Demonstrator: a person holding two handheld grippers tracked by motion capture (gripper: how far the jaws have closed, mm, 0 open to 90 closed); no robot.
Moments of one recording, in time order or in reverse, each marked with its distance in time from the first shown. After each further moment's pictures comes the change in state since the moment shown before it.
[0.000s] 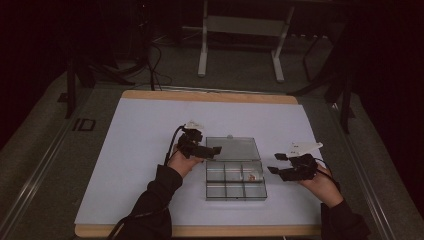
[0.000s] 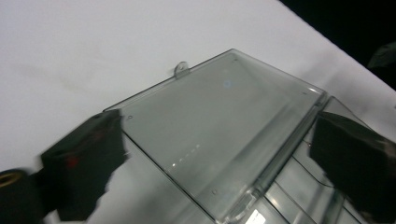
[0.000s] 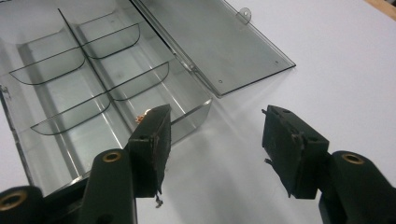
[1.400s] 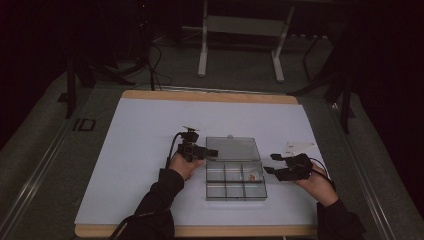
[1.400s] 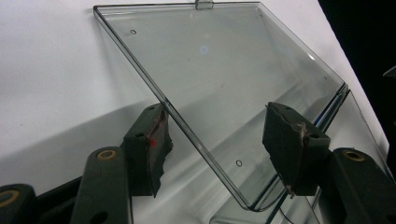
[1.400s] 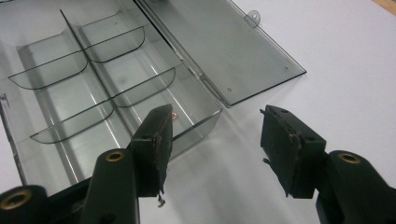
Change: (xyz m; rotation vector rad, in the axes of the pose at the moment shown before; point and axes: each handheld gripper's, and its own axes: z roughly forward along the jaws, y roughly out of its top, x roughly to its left) left arm 0.024 -0.019 0.023 0.160 -0.102 -0.293; right arm 0.005 0.005 0.010 0.004 0.006 -0.007
